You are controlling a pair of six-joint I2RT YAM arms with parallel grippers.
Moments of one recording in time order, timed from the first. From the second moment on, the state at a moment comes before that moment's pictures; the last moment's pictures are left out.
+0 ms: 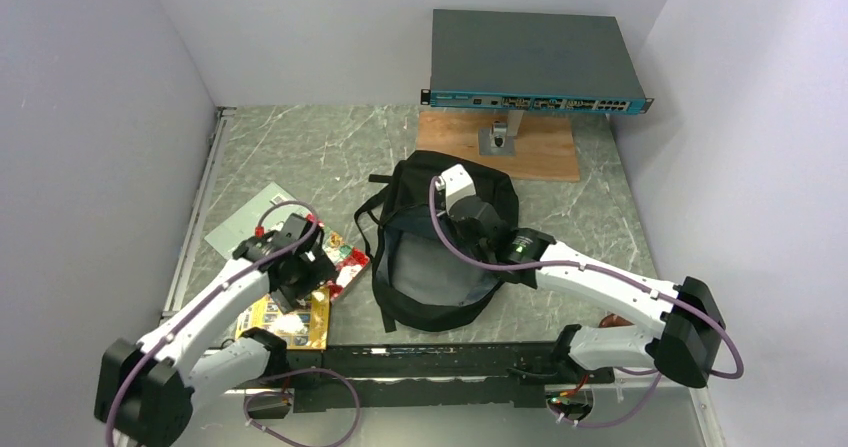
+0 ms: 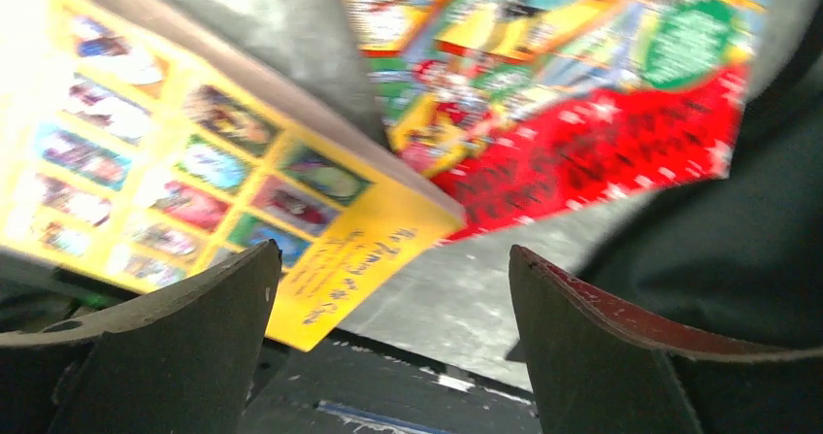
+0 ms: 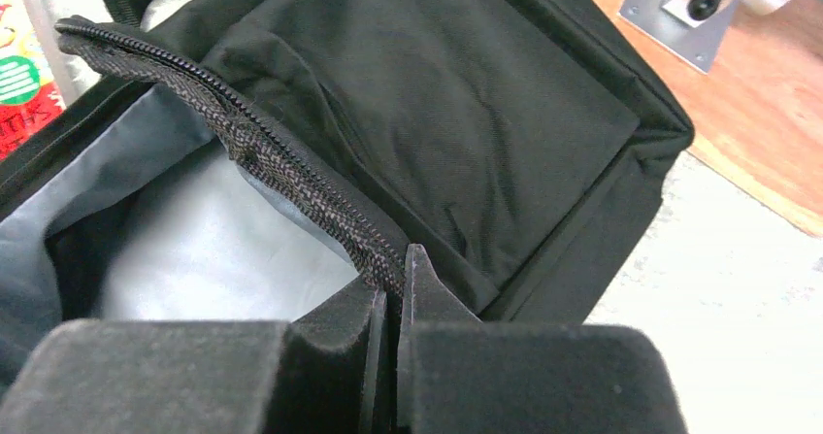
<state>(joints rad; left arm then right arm) -0.43 0.94 0.63 -0.90 -0.13 -1.06 0.94 1.20 0.88 -0.27 0.52 0.11</state>
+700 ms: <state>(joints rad) 0.07 1.40 0.84 -1.05 -0.20 -1.09 0.94 1.09 0.78 -0.21 0.43 0.13</state>
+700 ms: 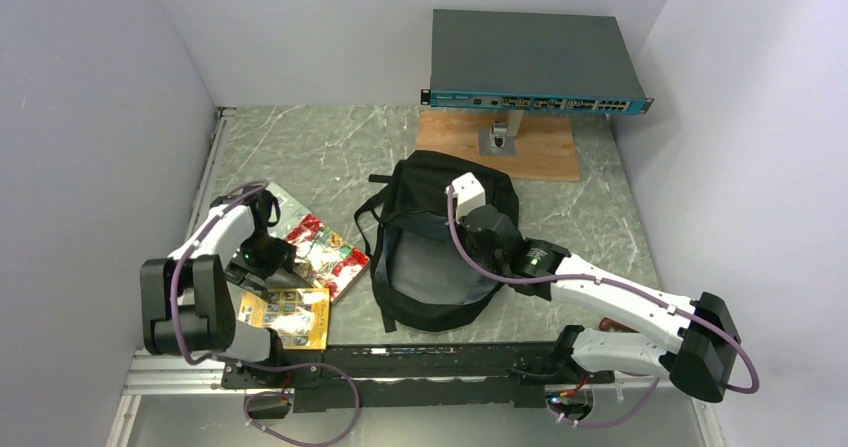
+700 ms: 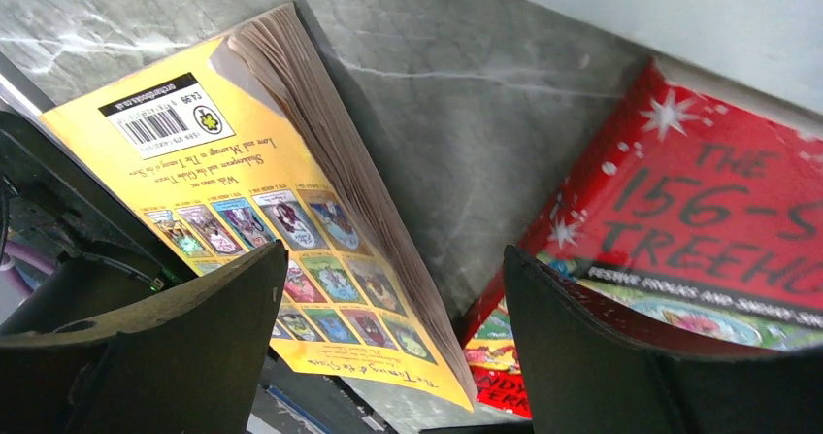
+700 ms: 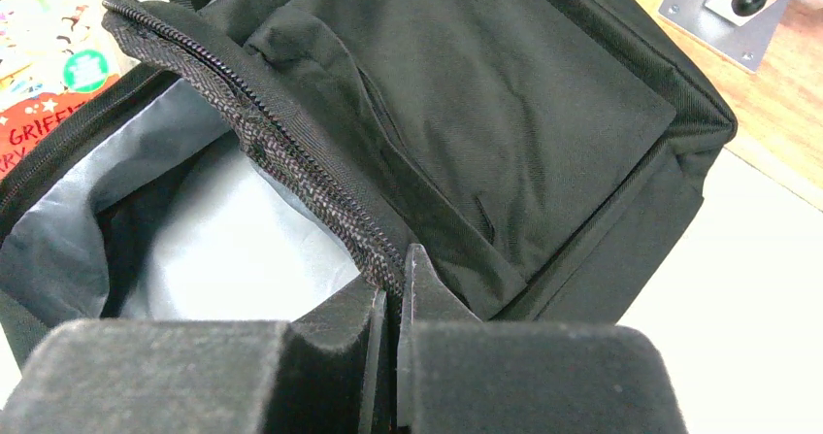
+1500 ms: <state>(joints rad) 0.11 1.53 0.80 -1.07 -0.08 -1.19 0.94 1.03 0.73 -0.18 0.39 0.13</state>
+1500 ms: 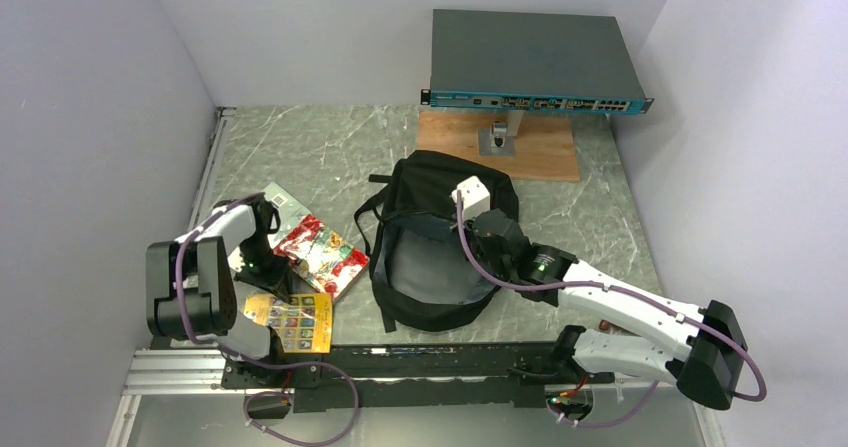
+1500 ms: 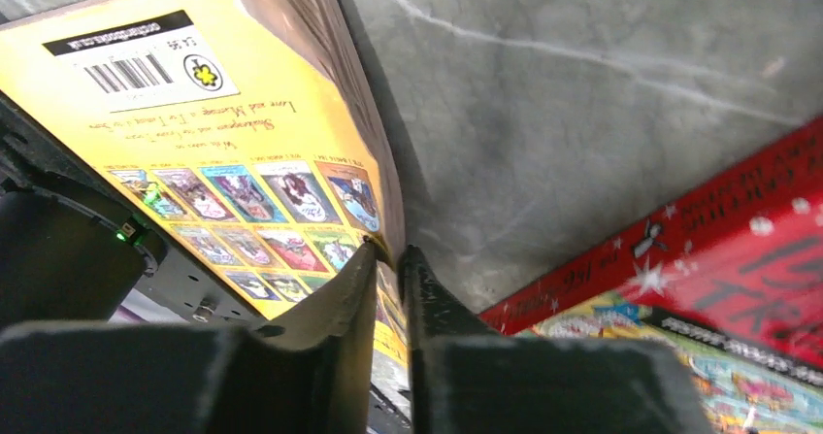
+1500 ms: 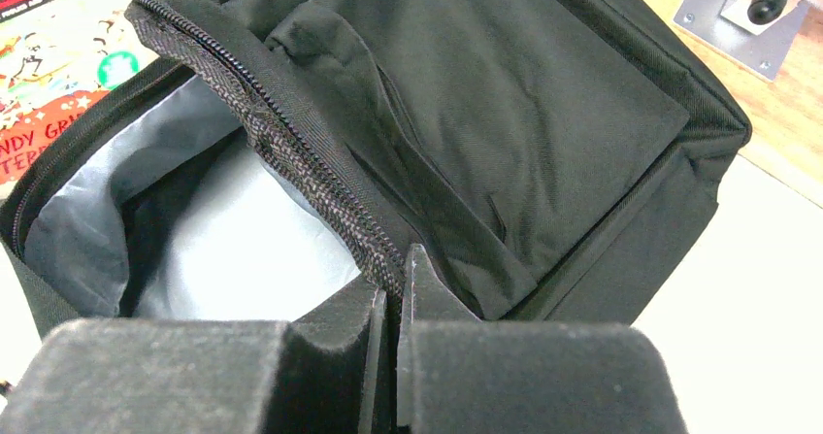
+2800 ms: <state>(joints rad) -0.29 0.66 0.64 -0.07 0.64 -1.01 0.82 1.12 0.93 -0.31 0.38 0.43</state>
